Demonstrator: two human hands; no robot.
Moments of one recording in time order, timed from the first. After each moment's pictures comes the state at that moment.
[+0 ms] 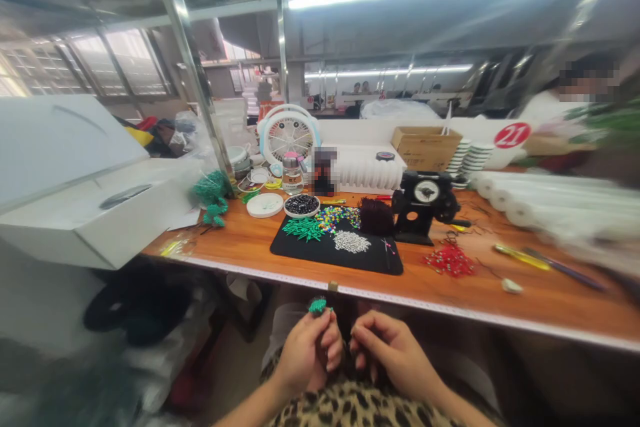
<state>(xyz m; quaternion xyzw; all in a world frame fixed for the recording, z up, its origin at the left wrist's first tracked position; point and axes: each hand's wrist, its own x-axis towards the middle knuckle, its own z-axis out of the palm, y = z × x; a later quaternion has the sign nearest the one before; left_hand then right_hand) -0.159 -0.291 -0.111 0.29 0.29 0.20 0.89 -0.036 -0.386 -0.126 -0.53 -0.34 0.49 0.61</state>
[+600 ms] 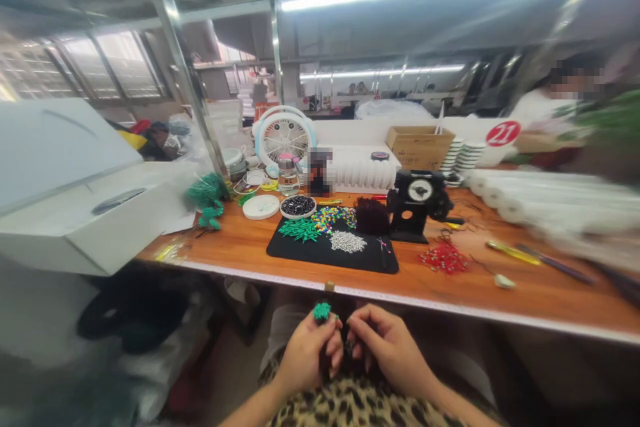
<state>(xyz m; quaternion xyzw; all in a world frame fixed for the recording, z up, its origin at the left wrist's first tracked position) -0.157 -0.292 -0.114 0.38 0.28 0.17 0.87 -0.037 -0.381 -0.122 -0.56 -0.34 0.44 0.61</state>
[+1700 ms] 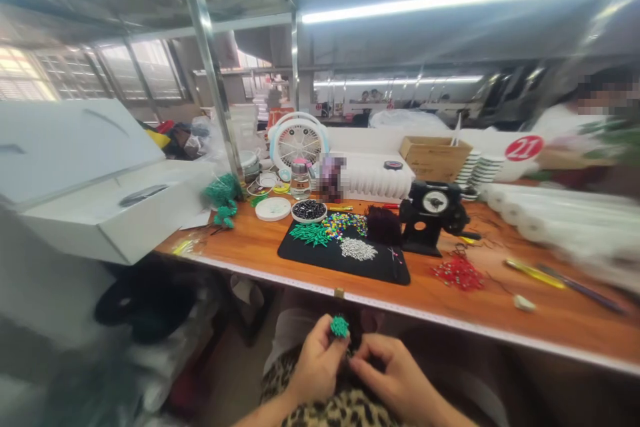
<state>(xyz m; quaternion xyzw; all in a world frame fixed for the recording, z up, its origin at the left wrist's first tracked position) -0.165 -0.298 -0.133 0.53 0.31 0.20 0.76 -0.039 -0.387 -0.126 -0.60 -0.54 0.33 0.49</state>
